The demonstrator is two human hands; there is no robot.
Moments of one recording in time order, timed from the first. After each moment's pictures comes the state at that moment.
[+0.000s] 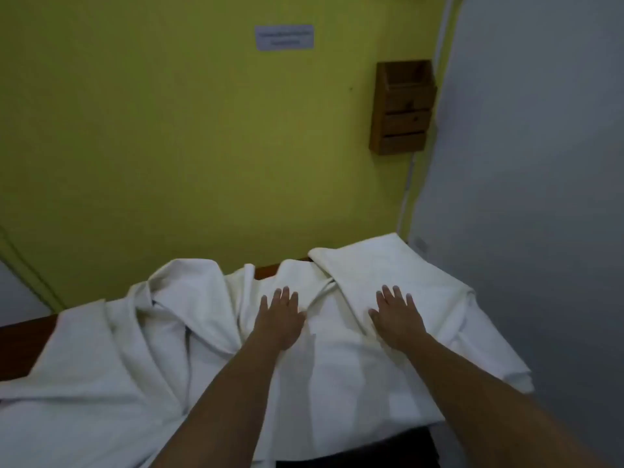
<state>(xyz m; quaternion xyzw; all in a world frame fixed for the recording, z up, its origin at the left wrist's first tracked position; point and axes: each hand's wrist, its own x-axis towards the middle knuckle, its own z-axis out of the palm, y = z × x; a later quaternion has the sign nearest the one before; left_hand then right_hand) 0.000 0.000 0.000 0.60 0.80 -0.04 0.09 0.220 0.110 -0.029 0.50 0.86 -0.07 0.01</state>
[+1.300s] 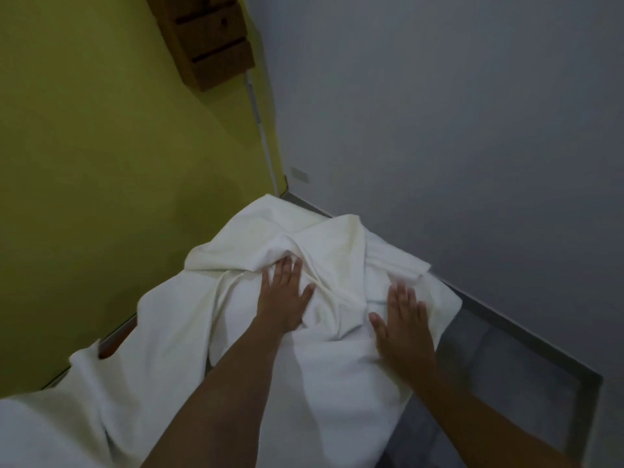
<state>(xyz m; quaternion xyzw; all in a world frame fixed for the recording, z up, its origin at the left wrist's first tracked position) 0.099 0.239 -0.124 0.81 0.58 -0.03 0.04 0.319 0.119 -0.140 0.77 0.61 -0.13 -0.12</state>
